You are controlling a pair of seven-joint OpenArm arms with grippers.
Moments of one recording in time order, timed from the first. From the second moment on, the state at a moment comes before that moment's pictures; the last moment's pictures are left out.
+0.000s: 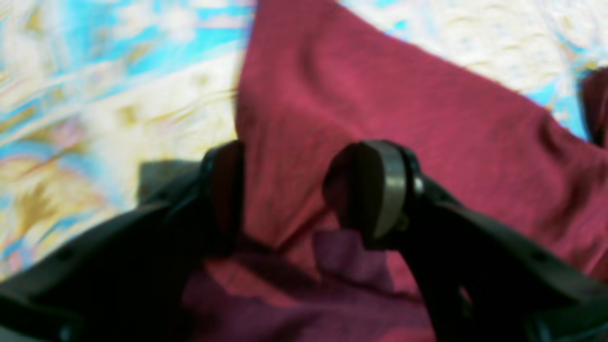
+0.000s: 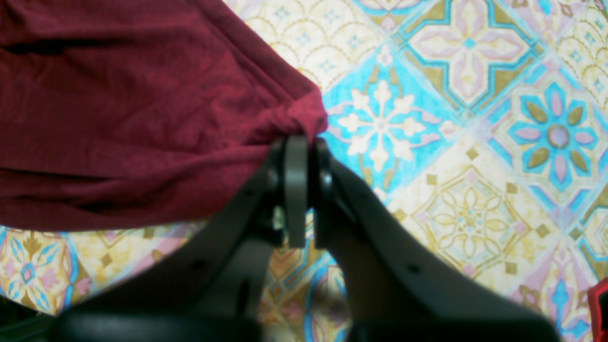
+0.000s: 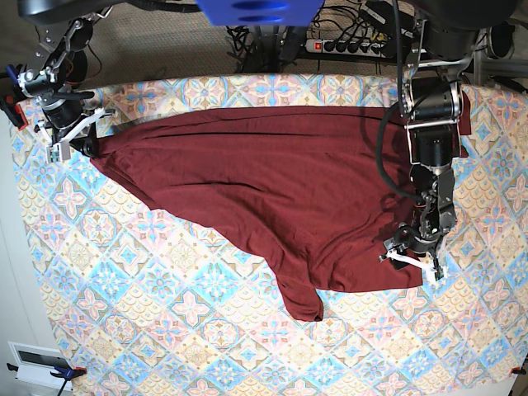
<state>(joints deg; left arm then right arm) -30.9 -14.8 -6.4 36.3 -23.8 -1.5 21.6 -18.5 10.6 41.1 99.7 24.4 42.7 -44.0</state>
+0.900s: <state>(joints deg) -49.1 -20.2 -6.4 25.9 -10.2 -1.1 14.4 -18.5 10.6 40.9 99.9 24.8 42.7 -46.6</state>
